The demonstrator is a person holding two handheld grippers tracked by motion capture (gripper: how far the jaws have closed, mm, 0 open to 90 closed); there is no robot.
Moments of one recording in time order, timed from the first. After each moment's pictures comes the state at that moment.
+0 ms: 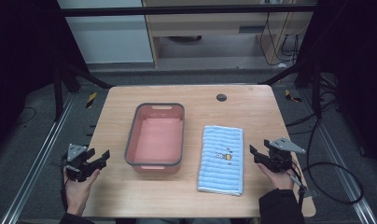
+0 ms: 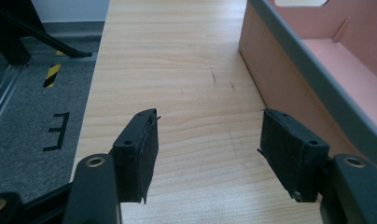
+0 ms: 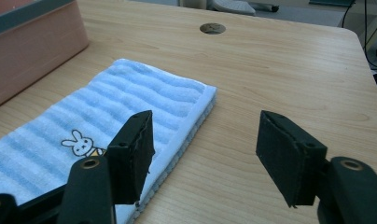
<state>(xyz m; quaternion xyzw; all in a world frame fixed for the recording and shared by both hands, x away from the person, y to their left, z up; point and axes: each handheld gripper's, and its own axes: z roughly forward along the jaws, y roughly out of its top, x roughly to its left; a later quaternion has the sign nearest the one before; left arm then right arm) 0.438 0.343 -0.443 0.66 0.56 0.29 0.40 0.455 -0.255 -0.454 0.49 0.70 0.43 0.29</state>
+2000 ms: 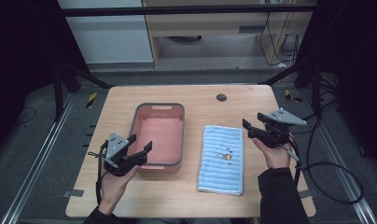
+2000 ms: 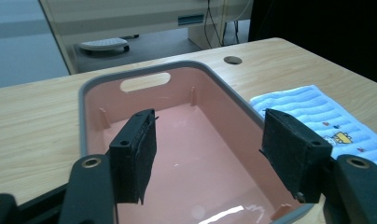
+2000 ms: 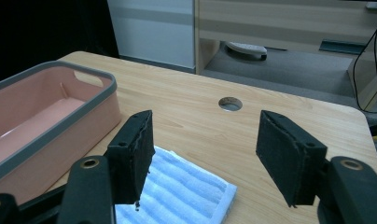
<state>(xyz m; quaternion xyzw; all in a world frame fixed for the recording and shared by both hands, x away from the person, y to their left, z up) 0.428 0.205 -0.384 0.71 0.43 0.28 0.48 0.486 -0.227 -0.366 0.46 0.68 0.48 0.30</state>
